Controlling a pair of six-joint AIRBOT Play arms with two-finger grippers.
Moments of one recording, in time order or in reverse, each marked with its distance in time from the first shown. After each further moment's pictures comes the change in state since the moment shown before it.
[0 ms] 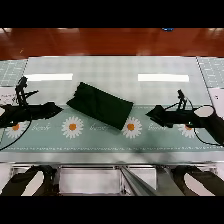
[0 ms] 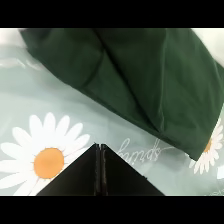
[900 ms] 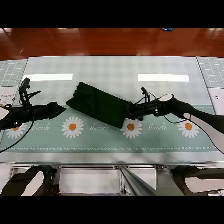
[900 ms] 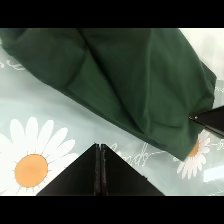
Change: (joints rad) left arm -0.031 0.001 -0.029 -0.053 0.044 -0.001; right arm 0.315 -0.507 0.339 0.319 0.042 -0.232
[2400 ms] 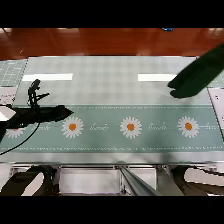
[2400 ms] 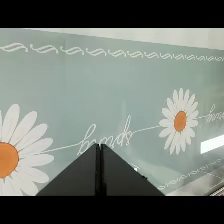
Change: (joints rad) left arm -0.106 0.000 -0.005 -0.016 -0.021 -0.011; right arm -0.818 0.151 1.149 -0.700 0.811 0.470
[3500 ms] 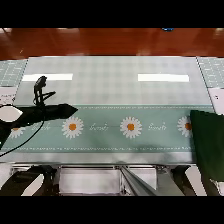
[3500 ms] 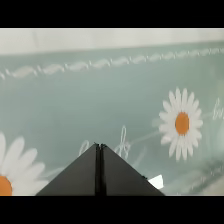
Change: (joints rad) left arm -0.111 0.000 0.017 -0.003 0.140 0.077; right arm -0.433 0.601 -1.058 -0.742 0.062 0.037
